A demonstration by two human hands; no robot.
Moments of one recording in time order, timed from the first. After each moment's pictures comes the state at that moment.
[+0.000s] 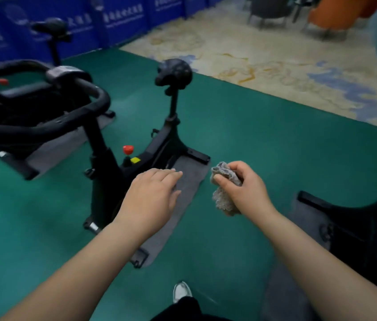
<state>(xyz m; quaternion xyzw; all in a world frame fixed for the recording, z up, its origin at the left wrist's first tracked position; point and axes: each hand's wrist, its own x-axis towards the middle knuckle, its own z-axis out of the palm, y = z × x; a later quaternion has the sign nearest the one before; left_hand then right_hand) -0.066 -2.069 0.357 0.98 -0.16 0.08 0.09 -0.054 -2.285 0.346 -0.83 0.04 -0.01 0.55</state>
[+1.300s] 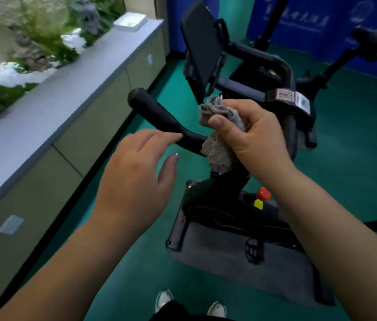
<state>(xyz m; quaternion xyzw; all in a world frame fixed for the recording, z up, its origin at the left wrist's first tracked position) -0.009 -2.003 0.437 0.81 0.49 0.31 0.07 0.183 -1.991 0.443 -0.55 -0.58 0.27 0.53</state>
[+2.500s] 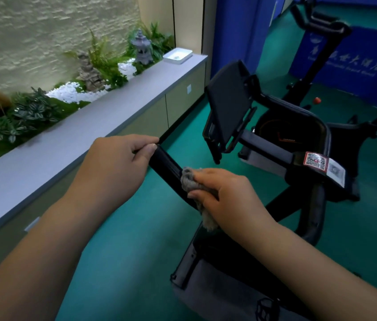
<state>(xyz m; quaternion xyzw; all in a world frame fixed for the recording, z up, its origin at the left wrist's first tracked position) -0.020 -1.923 0.489 0.71 0.64 0.29 0.09 0.173 -1.936 0.426 -0.51 -0.76 0.21 0.34</state>
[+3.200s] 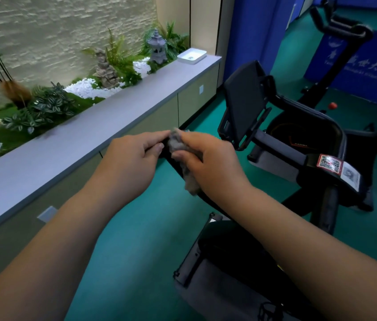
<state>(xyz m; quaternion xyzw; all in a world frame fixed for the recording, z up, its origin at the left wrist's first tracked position) -0.028 -1.928 0.480 0.71 0.62 0.30 0.13 0.128 -1.906 0.454 -0.45 -0.75 0.24 0.41</state>
